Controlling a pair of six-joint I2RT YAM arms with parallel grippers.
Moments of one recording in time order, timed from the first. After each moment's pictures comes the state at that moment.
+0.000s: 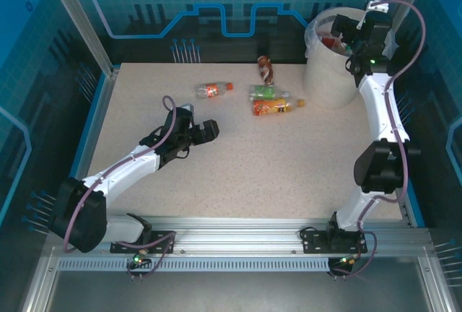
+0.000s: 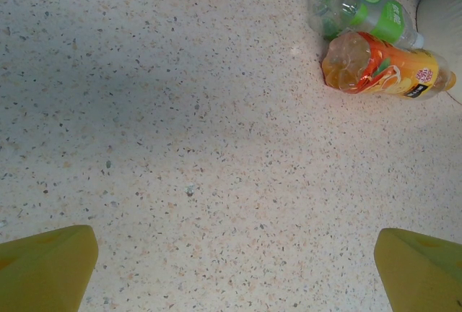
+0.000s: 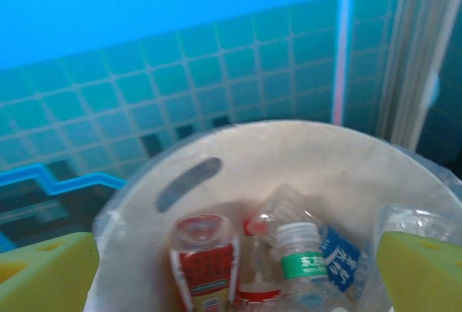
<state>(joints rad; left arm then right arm) -0.43 1.32 0.82 -0.21 -0.01 -0.69 -0.08 1.76 1.84 -0.24 0.13 0.17</state>
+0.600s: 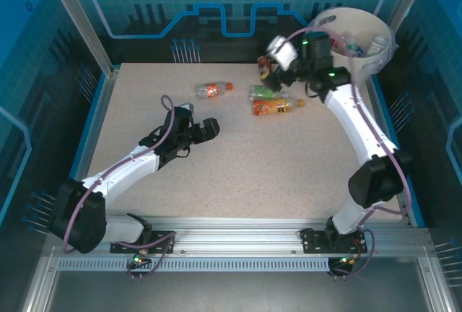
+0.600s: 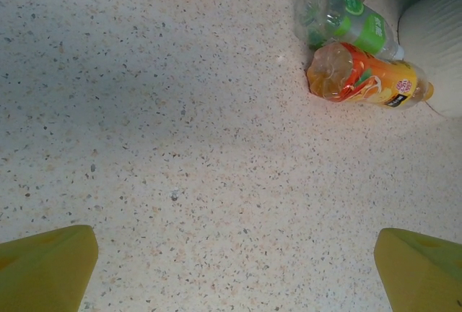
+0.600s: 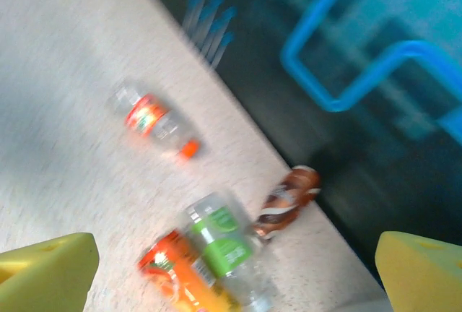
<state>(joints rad) -0.43 1.31 0.82 -0.18 0.00 -0.72 0.30 1.69 1.72 -0.60 -0.28 -0.65</state>
